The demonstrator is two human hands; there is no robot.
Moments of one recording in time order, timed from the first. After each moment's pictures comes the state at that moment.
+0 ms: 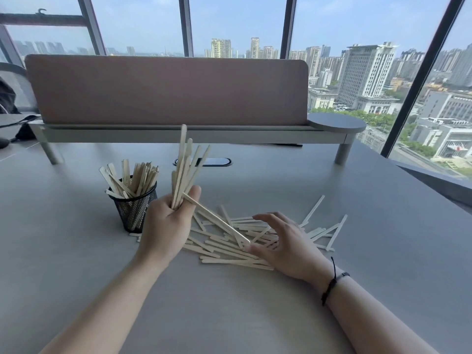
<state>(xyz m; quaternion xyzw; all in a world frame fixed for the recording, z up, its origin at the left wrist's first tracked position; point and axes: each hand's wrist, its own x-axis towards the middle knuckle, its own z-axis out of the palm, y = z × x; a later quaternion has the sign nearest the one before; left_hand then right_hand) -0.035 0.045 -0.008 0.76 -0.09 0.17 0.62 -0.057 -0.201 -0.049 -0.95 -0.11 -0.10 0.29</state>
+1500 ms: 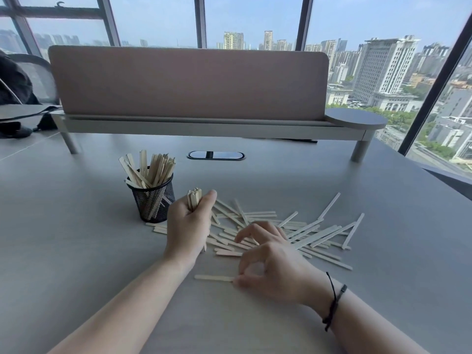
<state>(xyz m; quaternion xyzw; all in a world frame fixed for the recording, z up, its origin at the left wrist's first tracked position) -0.036 0.031 -0.030 0.69 -0.04 0.20 0.69 -0.082 -0.152 -0.048 -0.91 -0.31 -0.09 0.25</state>
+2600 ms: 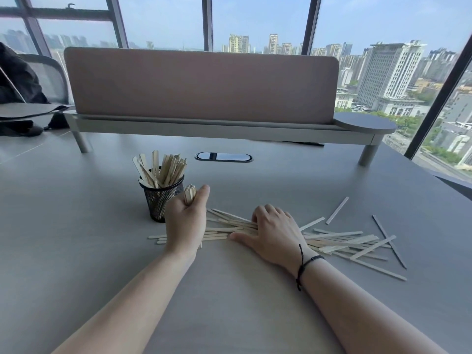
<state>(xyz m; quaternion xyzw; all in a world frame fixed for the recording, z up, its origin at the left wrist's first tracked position) -0.019 0.052 -0.032 0.67 0.03 0.23 0.71 -0.021 -0.132 -0.053 -0.98 -0.11 -0.10 0.13</state>
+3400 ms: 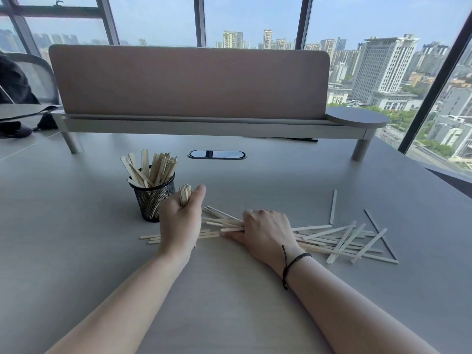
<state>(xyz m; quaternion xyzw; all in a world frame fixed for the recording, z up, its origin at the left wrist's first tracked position) -0.023 0.046 -0.036 0.68 0.01 0.22 0.70 -0.028 -0.124 -0.045 -0.98 -0.14 -0.14 0.06</state>
